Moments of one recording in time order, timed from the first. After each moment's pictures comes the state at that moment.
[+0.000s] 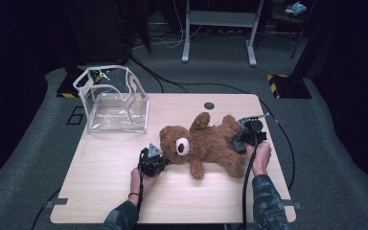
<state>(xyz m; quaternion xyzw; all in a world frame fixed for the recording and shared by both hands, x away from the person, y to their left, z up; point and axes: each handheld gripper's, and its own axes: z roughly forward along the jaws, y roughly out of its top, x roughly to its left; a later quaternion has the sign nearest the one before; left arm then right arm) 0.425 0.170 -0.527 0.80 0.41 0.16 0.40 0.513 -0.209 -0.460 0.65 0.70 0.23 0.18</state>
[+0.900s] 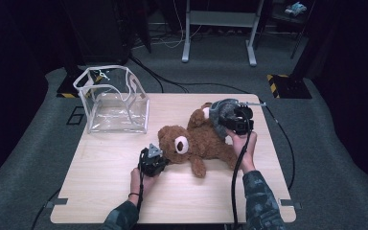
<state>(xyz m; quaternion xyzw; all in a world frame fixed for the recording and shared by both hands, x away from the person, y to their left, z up) 0.425 0.169 -0.527 0.81 0.41 0.16 0.40 0.499 -0.155 -0.390 0.56 0.69 0.44 0.13</state>
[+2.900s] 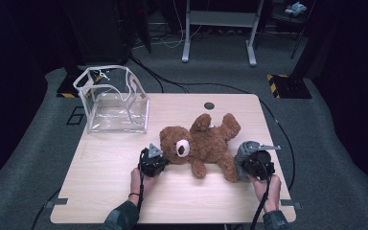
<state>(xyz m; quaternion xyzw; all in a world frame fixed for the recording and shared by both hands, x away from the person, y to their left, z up) 0.424 0.169 -0.527 0.81 0.41 0.17 0.40 0.389 -0.210 -0.460 0.58 0.74 0.29 0.17</state>
